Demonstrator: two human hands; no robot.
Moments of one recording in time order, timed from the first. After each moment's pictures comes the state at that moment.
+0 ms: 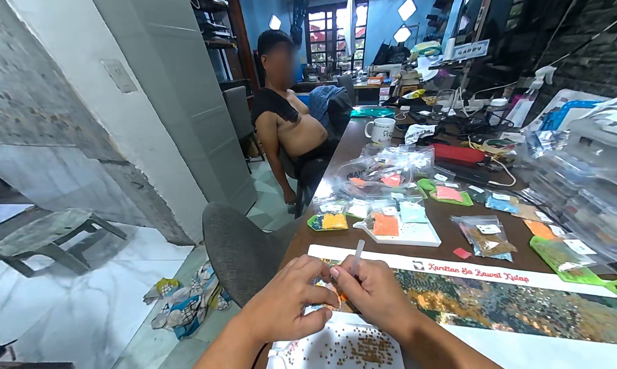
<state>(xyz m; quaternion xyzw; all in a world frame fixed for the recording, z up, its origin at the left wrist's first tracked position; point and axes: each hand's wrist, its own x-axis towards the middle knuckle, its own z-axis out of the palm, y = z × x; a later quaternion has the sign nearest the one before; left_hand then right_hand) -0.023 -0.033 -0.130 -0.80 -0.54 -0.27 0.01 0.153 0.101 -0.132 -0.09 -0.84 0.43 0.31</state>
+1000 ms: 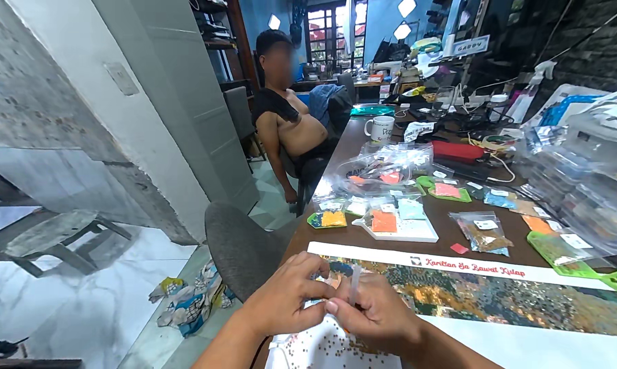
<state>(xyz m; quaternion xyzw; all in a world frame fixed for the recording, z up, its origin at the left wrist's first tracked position) -0.021 -0.034 -0.129 -0.80 -0.54 -0.28 0.01 0.166 0.088 -0.132 0.10 -0.84 0.40 0.35</state>
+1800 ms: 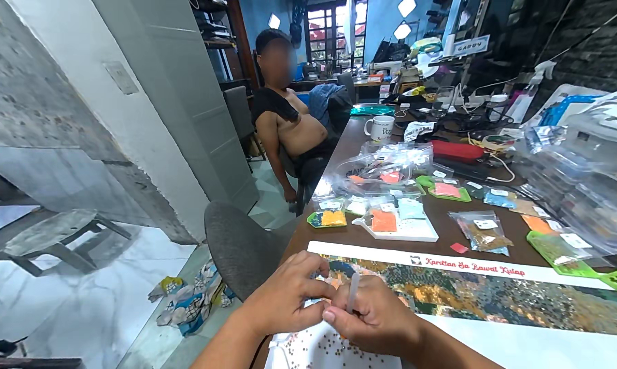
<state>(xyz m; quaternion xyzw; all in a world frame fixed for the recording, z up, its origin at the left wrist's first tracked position) -0.022 -0.035 -0.128 -0.80 -0.54 -0.28 0.00 0.165 0.089 -0.132 0.15 -0.84 0.39 0.34</state>
